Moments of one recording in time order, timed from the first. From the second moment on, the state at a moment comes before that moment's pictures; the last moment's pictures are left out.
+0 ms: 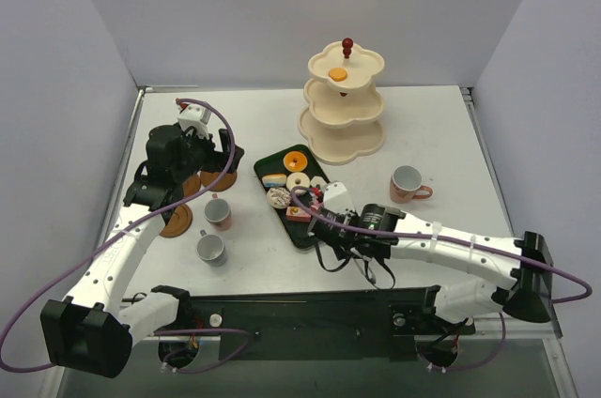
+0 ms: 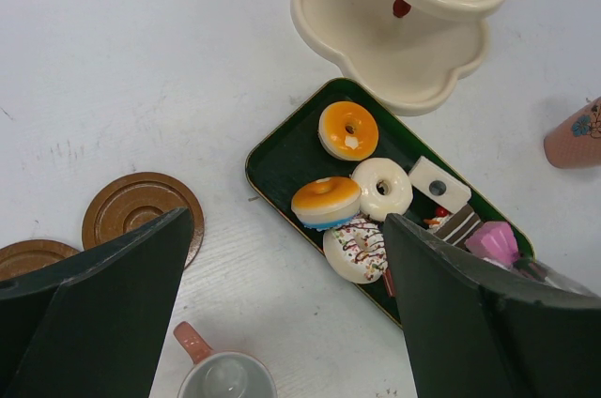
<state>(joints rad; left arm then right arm) -0.22 1.08 0.93 -0.18 0.22 -0.18 1.21 1.34 1.06 -1.02 0.48 0.66</state>
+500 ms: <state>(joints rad) -0.22 1.08 0.93 -0.18 0.22 -0.18 0.80 1.18 1.29 -0.98 0.44 0.36</state>
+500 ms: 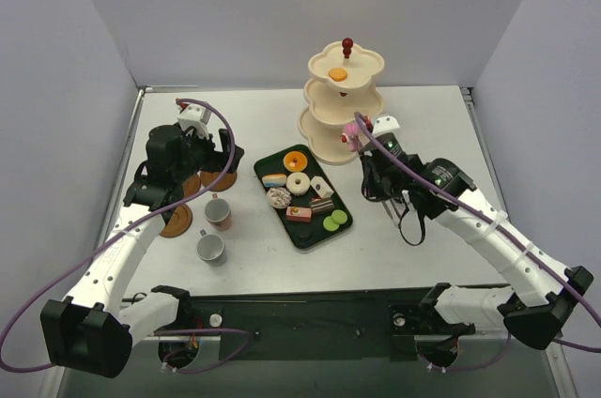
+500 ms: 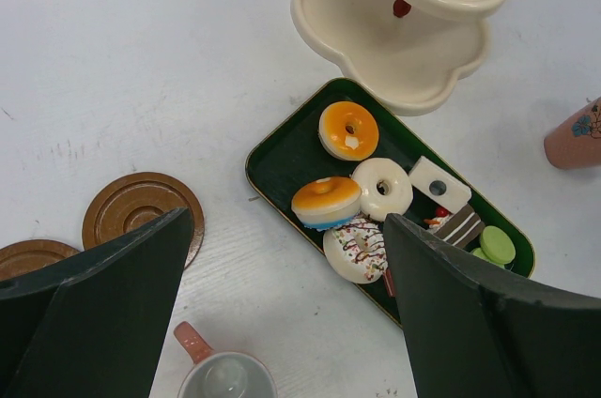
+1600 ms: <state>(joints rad) -0.20 1.07 0.93 -0.18 0.24 -0.18 0.47 1.67 1.64 -0.86 0.25 0.08</state>
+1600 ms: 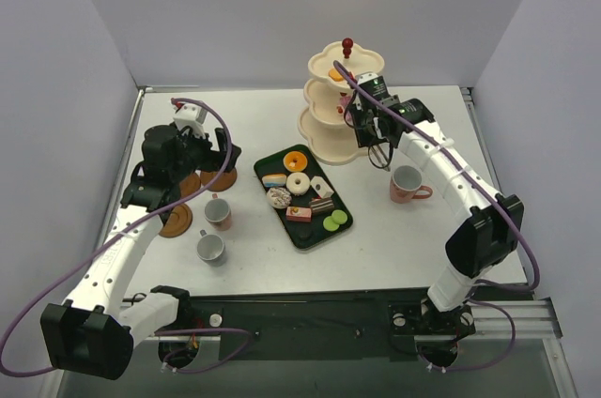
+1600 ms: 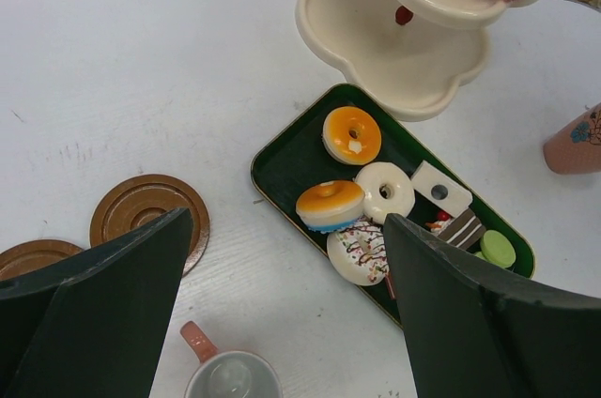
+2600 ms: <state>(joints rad) -0.17 1.06 0.93 -0.18 0.26 -0.20 0.47 1.70 1.62 -0.78 0.29 0.05</state>
